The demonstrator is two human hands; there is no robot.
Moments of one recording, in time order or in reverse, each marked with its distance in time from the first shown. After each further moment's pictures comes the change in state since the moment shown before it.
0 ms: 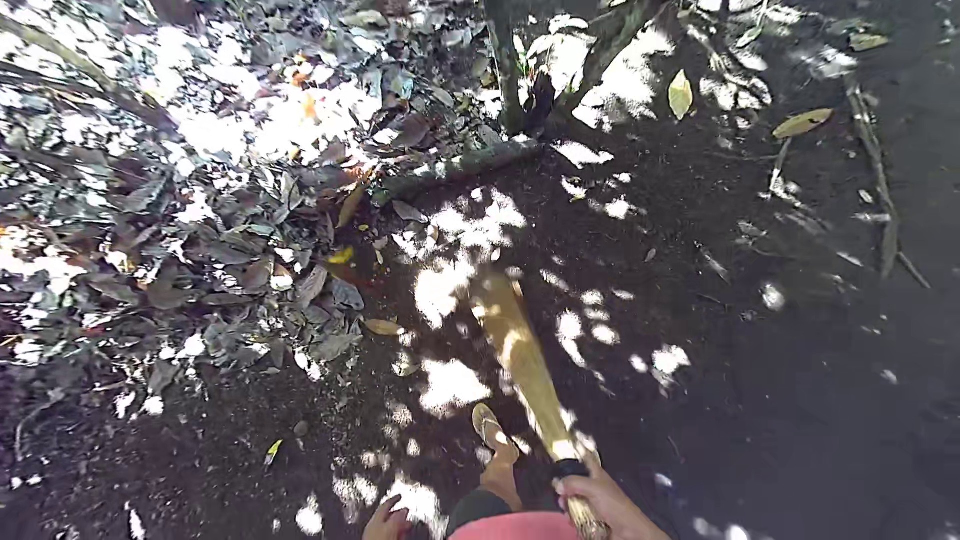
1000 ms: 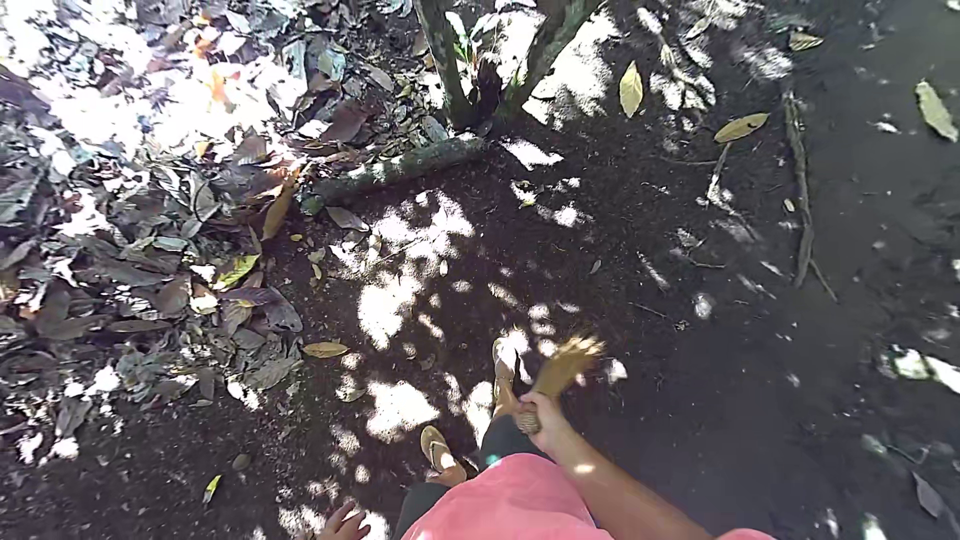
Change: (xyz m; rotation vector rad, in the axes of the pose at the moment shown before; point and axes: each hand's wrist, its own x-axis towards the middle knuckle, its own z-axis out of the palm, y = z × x) left_hand -0.009 0.167 0.112 -0.082 0.072 -0.099; right_hand 0.137 -0.204 -0.090 0.417 0.326 -0.001
